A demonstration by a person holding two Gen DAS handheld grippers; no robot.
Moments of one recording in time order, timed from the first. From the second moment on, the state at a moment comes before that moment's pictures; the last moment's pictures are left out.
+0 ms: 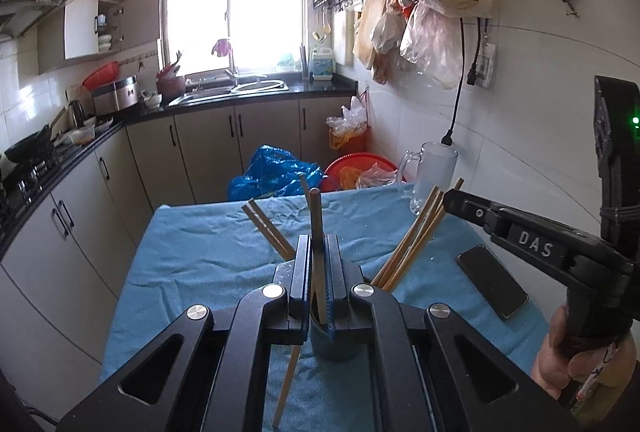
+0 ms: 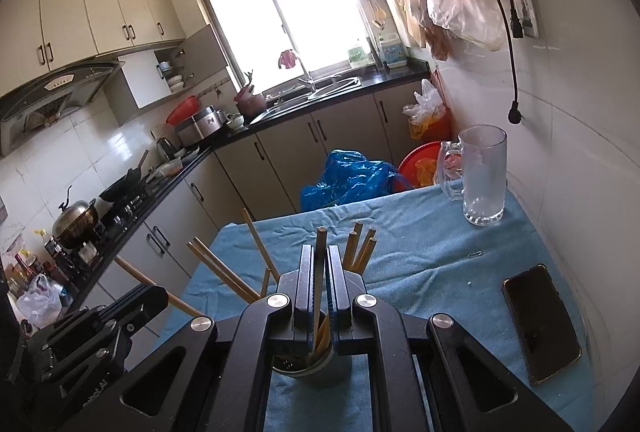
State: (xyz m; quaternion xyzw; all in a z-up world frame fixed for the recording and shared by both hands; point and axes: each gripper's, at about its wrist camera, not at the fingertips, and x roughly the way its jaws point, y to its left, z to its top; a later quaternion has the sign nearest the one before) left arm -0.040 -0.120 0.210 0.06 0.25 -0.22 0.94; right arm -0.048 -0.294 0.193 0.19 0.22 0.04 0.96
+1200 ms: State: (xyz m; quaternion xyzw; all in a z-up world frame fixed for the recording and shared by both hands) left arm -0.009 -0.108 0.194 0.02 0.30 -0.22 0.93; right arm -0.044 -0.292 0.185 0.19 0.23 0.04 0.95
